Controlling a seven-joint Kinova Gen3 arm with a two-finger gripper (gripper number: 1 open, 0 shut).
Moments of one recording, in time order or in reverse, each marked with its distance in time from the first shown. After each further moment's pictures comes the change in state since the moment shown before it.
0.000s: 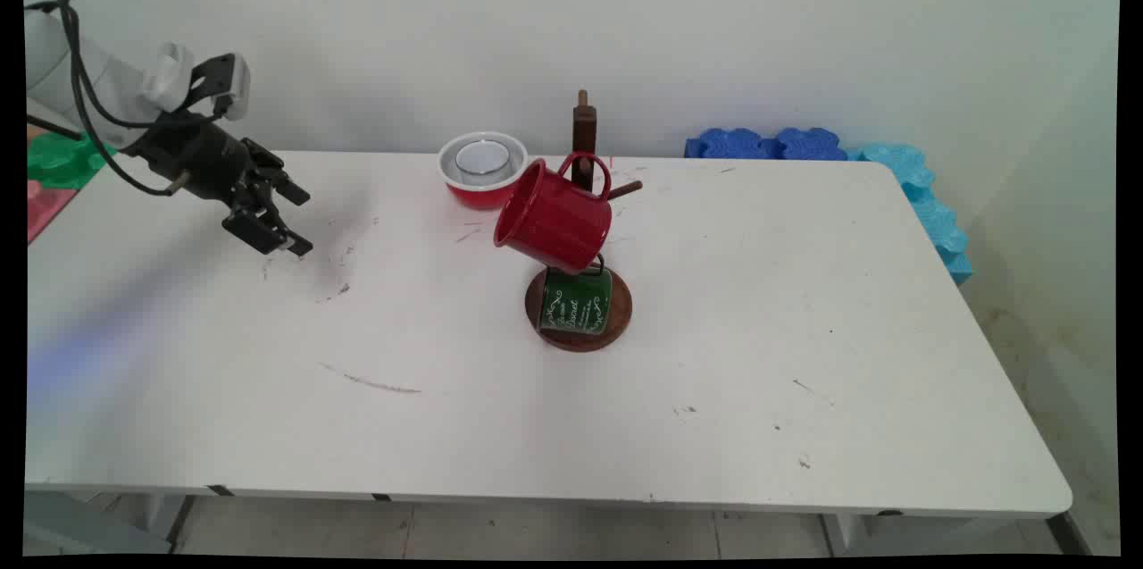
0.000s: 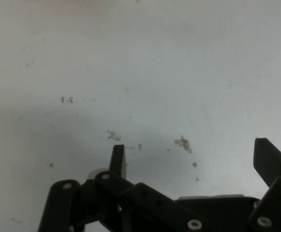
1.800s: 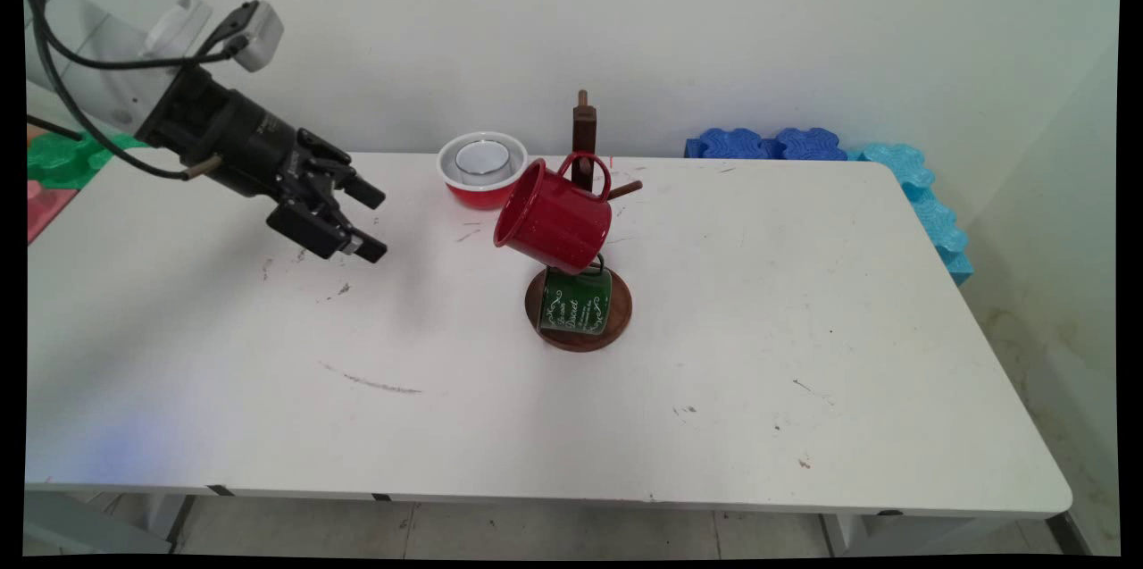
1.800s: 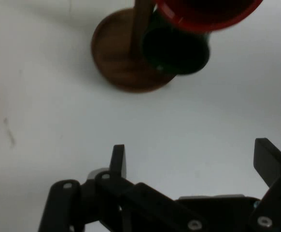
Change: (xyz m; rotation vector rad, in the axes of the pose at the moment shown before) arm 0.086 0.093 -0.035 -0.168 0.209 -0.044
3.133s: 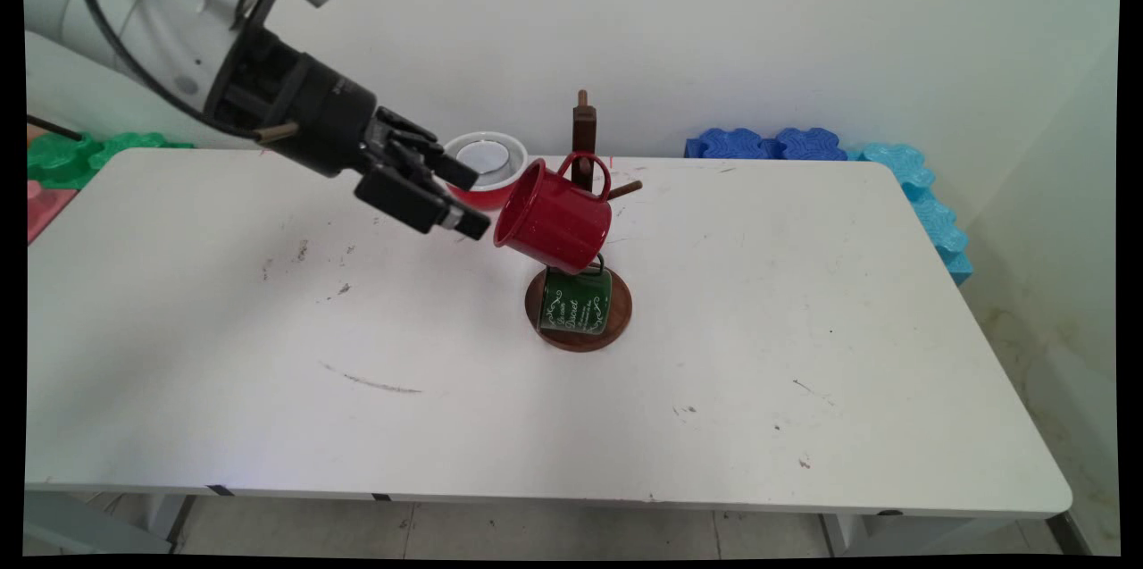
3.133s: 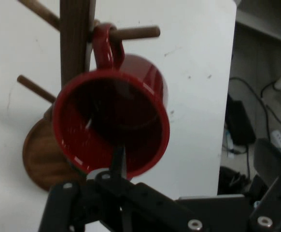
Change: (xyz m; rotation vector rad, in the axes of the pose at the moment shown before) arm 0.068 0.048 0.021 -0.094 0.162 -0.080
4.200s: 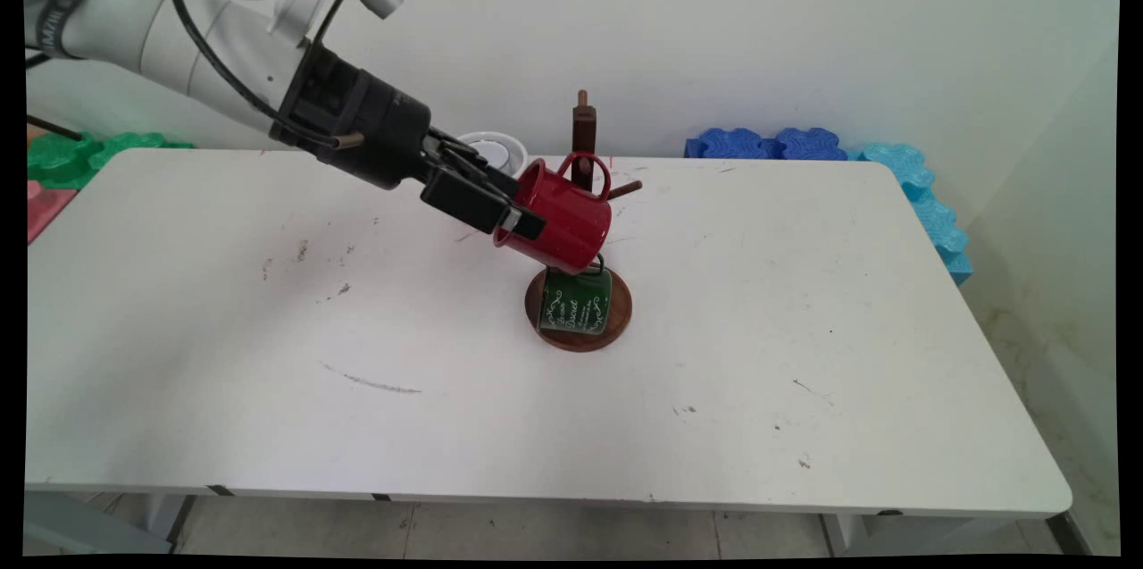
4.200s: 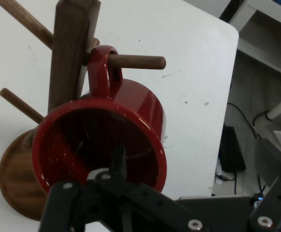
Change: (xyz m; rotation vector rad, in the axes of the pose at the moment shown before) arm 0.008 0.005 0.038 0.002 0.040 -0.109
